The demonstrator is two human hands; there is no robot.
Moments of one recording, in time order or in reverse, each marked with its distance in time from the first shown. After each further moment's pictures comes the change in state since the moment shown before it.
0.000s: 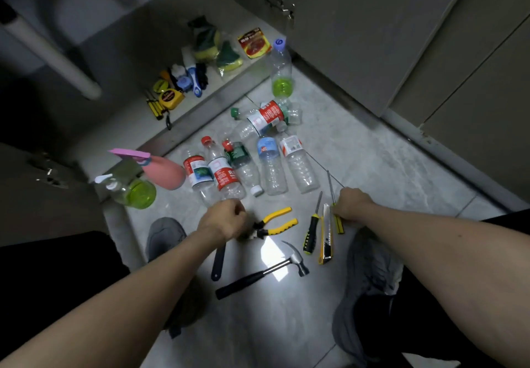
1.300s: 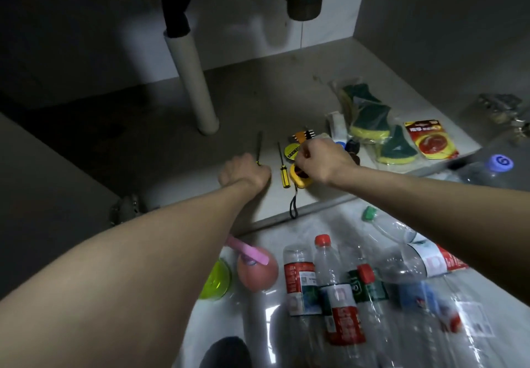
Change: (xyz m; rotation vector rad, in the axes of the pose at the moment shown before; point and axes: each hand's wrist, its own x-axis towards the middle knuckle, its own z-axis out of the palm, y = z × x) left_hand 0.269 -0.181 -0.229 -0.108 0.513 -0.428; right_hand 0.113 -0.495 -0.122 -0.158 0.364 -0.739
